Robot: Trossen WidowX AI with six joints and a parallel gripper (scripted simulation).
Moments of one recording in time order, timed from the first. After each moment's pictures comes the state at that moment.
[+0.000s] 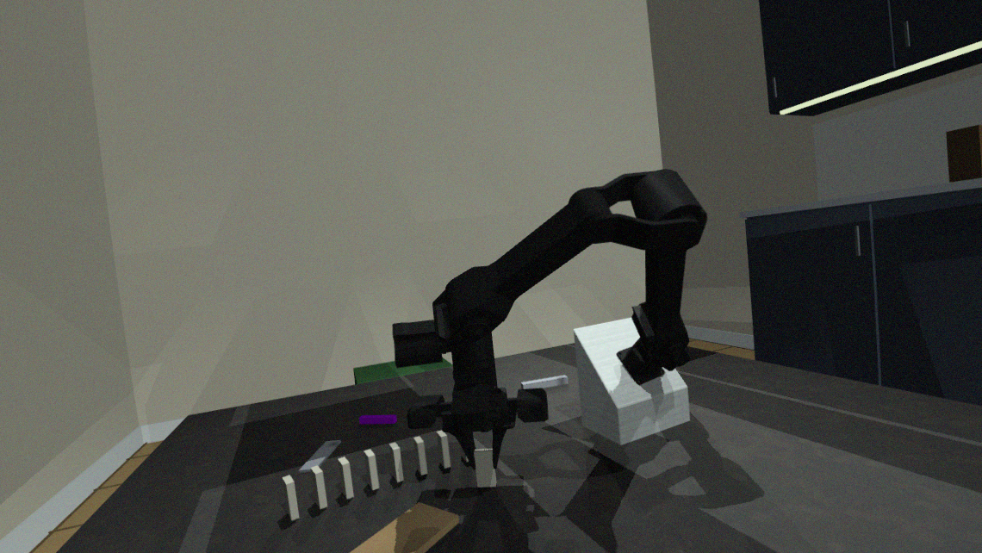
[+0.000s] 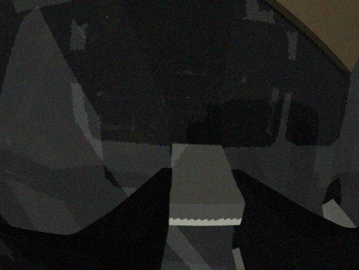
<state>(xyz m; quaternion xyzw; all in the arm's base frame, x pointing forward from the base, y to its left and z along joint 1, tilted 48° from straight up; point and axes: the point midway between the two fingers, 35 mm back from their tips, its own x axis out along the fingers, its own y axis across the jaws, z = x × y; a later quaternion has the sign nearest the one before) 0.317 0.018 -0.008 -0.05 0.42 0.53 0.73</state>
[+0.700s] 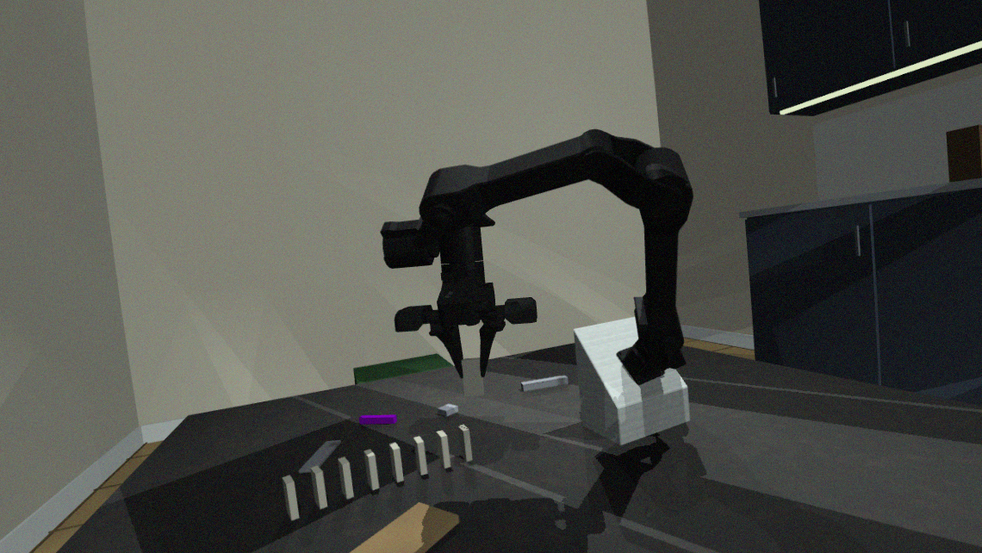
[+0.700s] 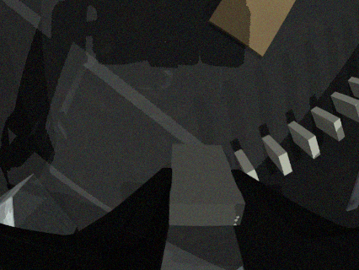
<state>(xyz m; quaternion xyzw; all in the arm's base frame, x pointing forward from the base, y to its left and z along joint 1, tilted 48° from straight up) 0.308 -0.080 0.075 -0.05 0.42 0.53 0.74</state>
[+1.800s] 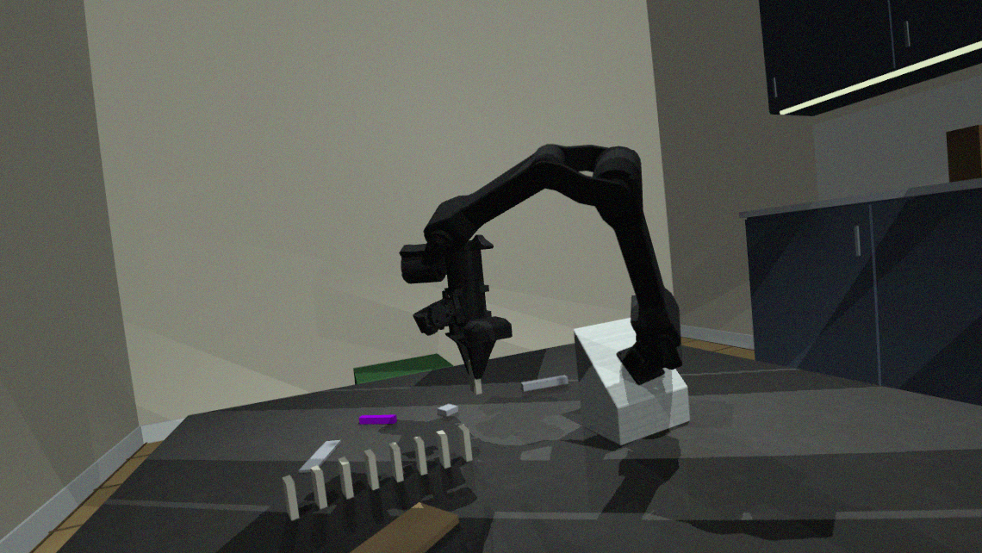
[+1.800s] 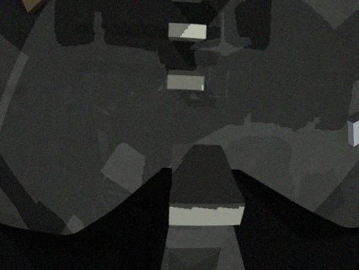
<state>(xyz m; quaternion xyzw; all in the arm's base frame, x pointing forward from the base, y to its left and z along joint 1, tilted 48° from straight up) 0.266 -0.120 -0.016 0.32 0.63 0.25 0.67</state>
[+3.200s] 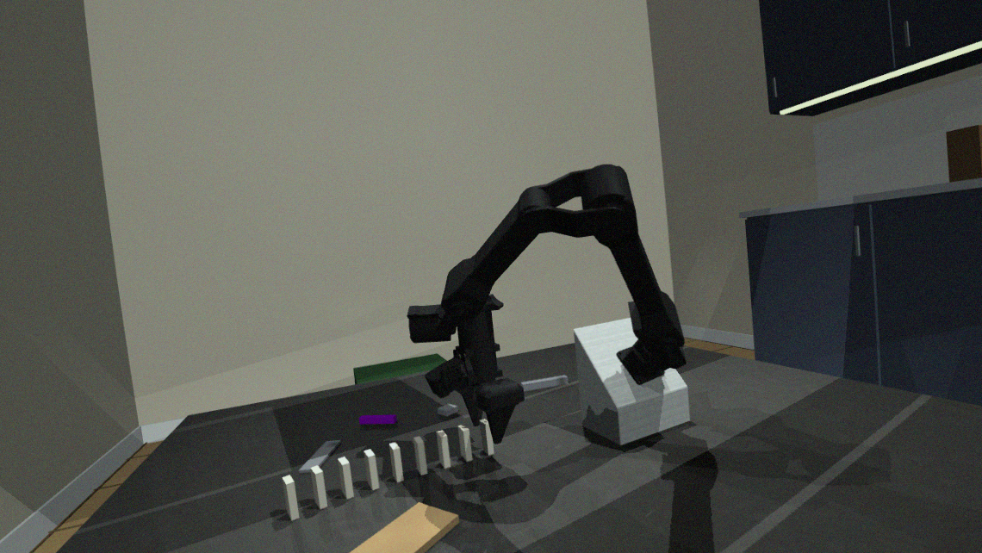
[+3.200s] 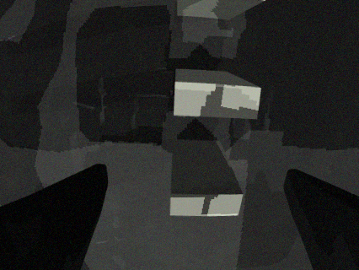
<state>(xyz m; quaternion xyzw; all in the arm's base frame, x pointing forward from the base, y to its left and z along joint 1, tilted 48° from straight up) 0.267 -0.045 -0.077 0.32 0.63 0.25 0.66</state>
